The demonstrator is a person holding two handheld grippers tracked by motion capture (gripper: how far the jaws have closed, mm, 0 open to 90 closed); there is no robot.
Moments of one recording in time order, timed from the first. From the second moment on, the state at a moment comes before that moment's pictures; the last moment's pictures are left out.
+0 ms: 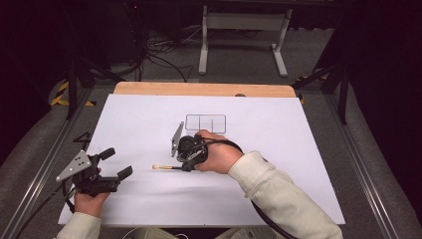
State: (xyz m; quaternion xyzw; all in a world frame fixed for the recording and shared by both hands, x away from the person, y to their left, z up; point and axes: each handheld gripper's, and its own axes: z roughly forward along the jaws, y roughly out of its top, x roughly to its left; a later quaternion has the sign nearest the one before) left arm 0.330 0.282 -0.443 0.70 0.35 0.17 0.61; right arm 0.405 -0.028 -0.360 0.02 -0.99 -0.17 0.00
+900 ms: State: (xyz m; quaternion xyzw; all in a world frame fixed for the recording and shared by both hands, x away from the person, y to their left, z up) left arm 0.330 0.281 -0.443 0.70 0.35 0.17 0.61; right arm 0.406 -0.072 -0.322 -0.03 -0.93 -0.36 -0.03
